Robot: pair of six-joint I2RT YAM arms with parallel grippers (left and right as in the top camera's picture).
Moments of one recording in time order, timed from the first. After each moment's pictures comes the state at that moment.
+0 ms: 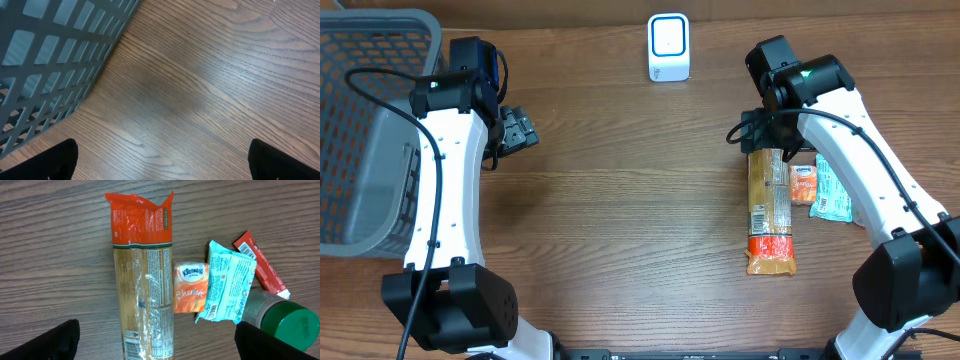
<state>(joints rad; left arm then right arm) 0.11 1.74 1.70 -1.32 -0.27 -0.41 0.34 1.87 1.73 -1.31 0.24 0.41</state>
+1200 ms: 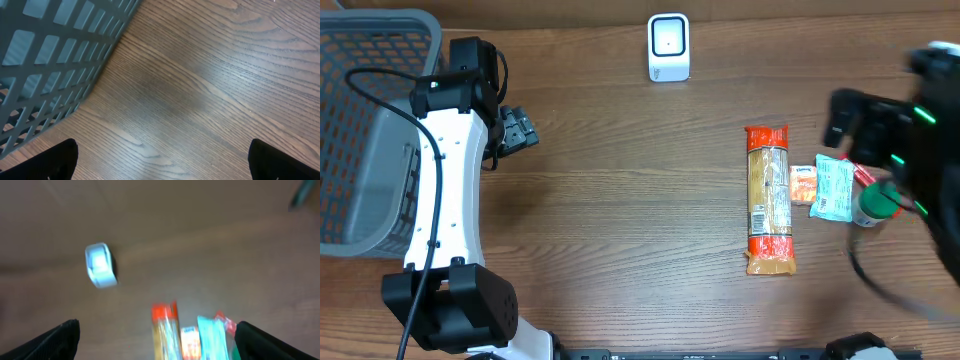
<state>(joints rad) 0.11 1.74 1.70 -1.32 -0.27 -0.41 0.27 1.12 1.72 -1.13 0.25 0.38</state>
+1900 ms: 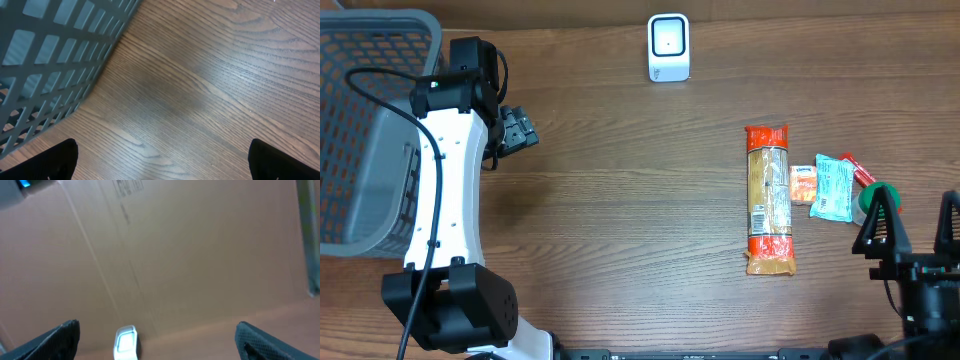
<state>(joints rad) 0.11 1.74 1.70 -1.32 -0.27 -0.41 0.18 0.16 0.64 -0.28 0.16 0.31</state>
